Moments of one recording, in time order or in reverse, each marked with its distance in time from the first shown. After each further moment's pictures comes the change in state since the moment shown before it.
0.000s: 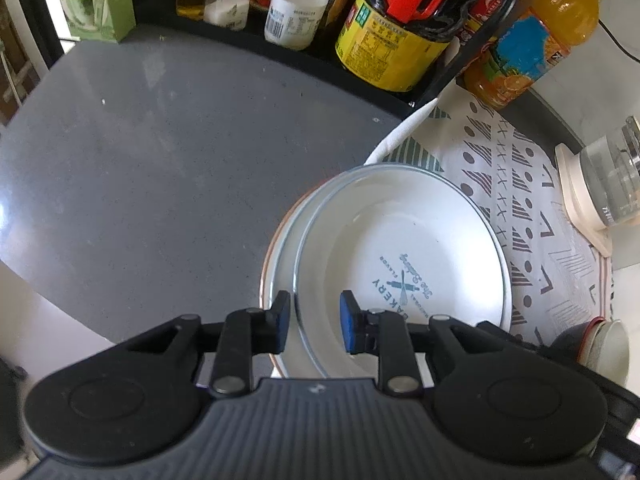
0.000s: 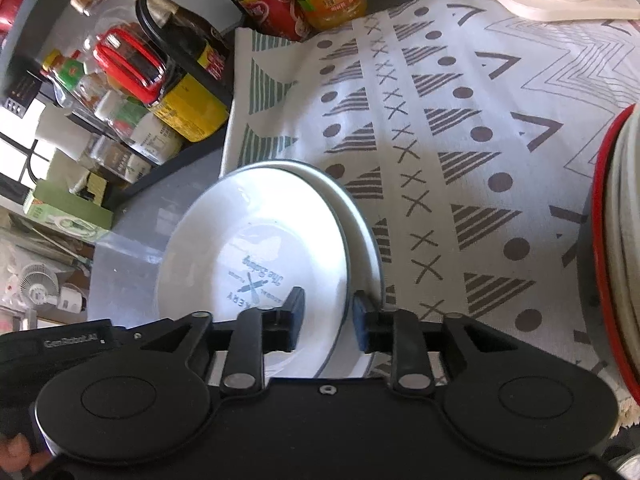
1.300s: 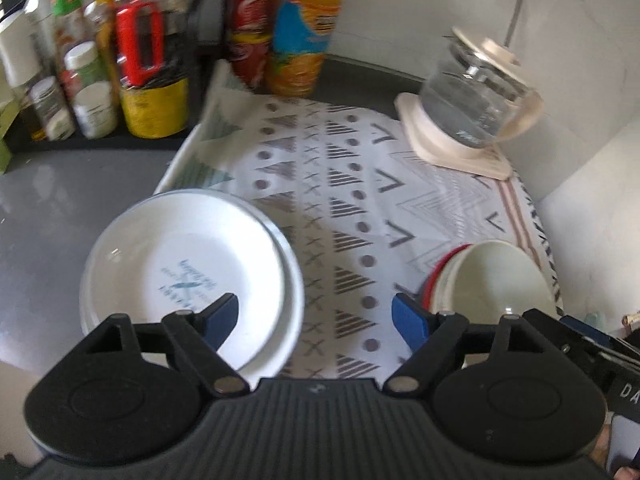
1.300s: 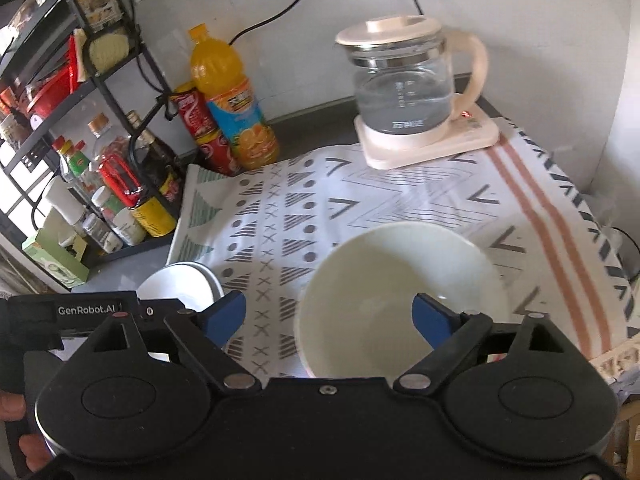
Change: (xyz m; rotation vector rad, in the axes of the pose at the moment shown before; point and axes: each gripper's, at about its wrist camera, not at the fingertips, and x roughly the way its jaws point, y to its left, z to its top) left arm -0.050 -0.174 -0.062 0.358 -0.103 -0.113; right arm -0.169 -0.097 -0.007 -0.091 -0.314 -0.153
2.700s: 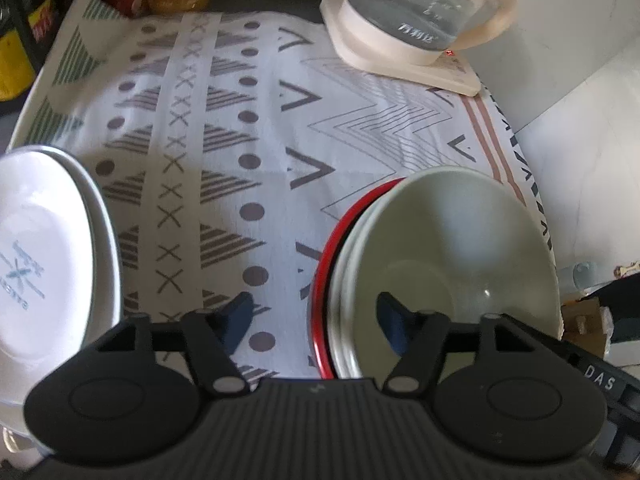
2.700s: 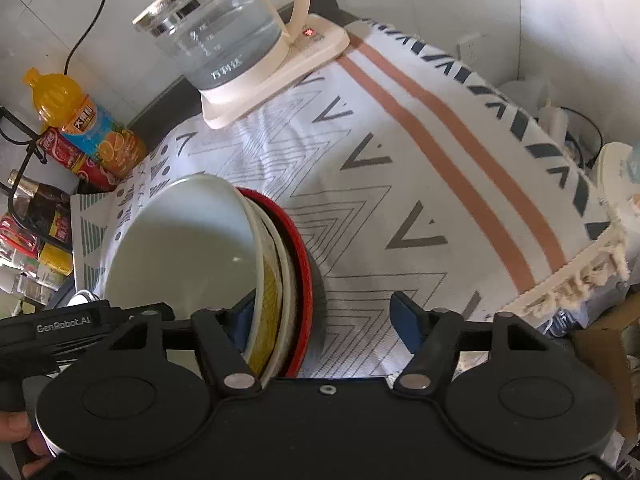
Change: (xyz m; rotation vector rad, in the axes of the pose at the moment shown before) left arm 0.116 -0.081 -0.010 0.057 0.203 -0.083; right arm 0.056 -0.128 -0.038 0.336 0.130 -0.068
